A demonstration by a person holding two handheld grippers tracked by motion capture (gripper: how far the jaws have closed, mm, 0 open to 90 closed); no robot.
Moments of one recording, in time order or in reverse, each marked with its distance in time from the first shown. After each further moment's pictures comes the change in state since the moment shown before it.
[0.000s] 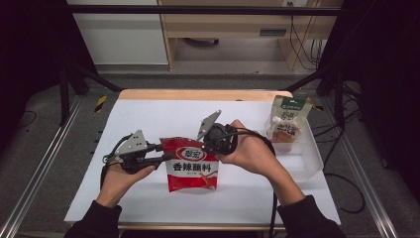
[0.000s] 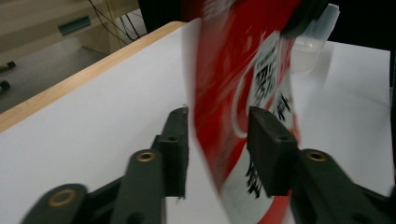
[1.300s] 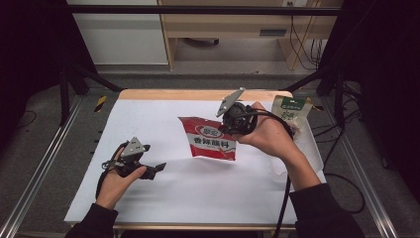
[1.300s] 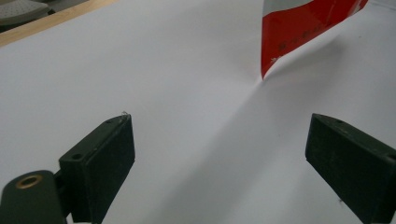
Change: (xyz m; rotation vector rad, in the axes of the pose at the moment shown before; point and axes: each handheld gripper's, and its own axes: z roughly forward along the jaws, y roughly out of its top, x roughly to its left) left arm 0.026 -0.060 0.014 0.171 0.167 -0.122; right arm -0.047 -0.019 -0.033 -0.014 -0.086 0.086
